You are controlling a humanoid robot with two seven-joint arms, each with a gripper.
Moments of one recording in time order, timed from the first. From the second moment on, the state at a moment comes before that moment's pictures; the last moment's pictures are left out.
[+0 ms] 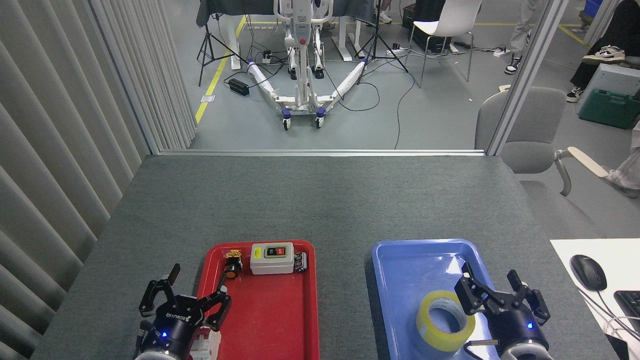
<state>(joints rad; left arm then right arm) -0.01 0.15 -0.07 -1.50 -1.50 -0.06 0.11 0.04 -0.32 0.15 -1.62 1.02 0.23 0.04</state>
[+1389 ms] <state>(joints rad) -0.03 0.15 -0.07 -1.50 -1.42 -0.09 0.12 0.17 -0.18 0.02 -1.61 1.13 0.08 -0.19</state>
